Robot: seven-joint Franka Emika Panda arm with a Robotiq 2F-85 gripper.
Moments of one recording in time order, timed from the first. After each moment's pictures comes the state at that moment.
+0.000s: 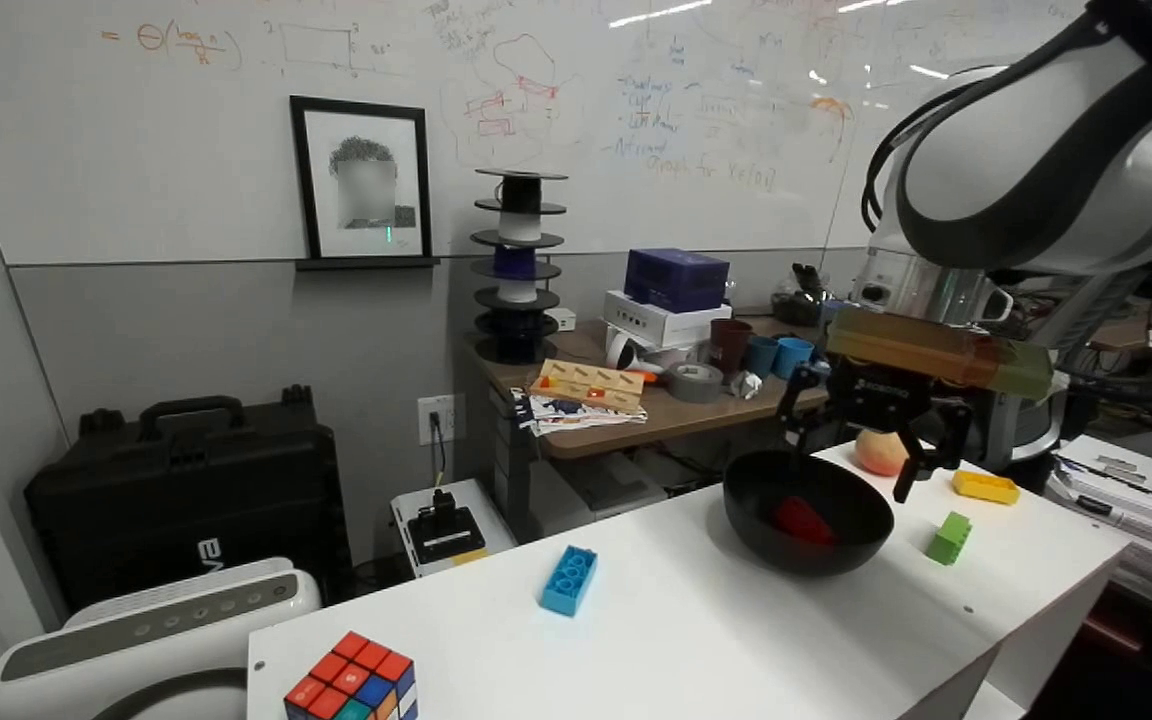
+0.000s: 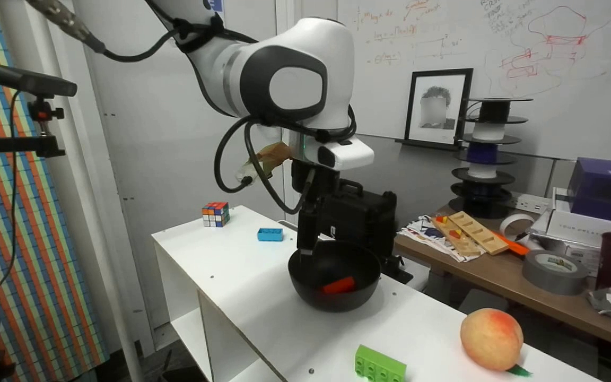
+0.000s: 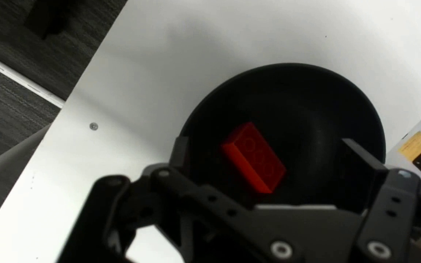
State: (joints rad) arm 0.08 0.56 -0.06 -1.91 0.13 2.47 0.78
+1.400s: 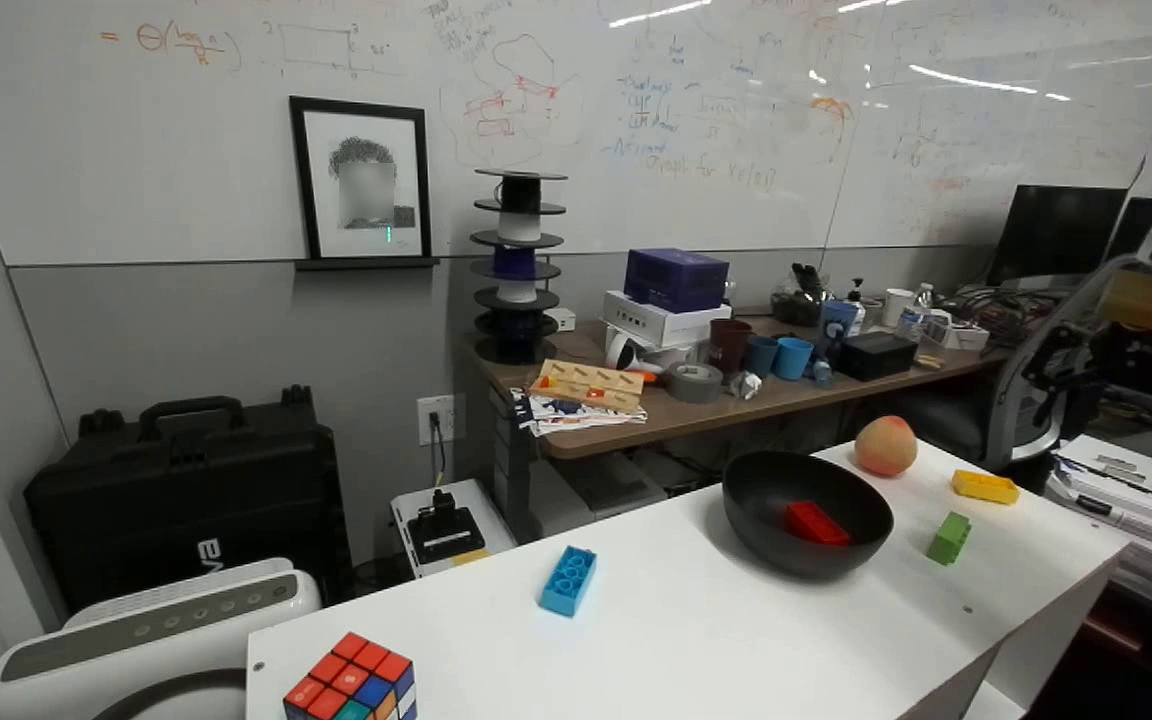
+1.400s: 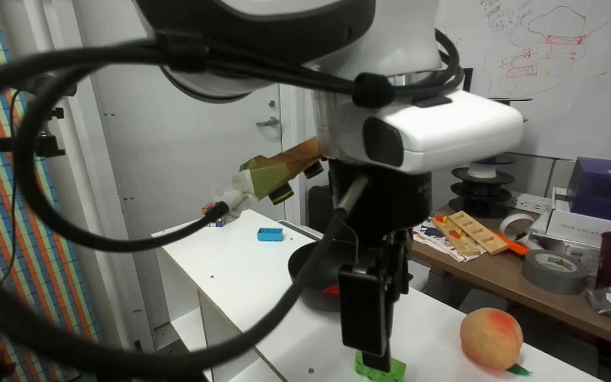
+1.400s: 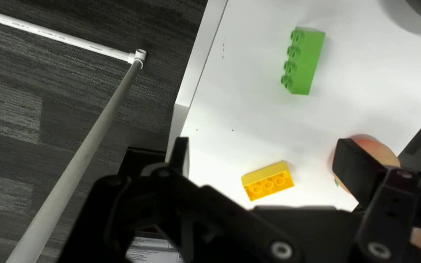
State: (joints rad) arm -0.07 0.26 -0.25 -2.29 -0.03 2.67 0.88
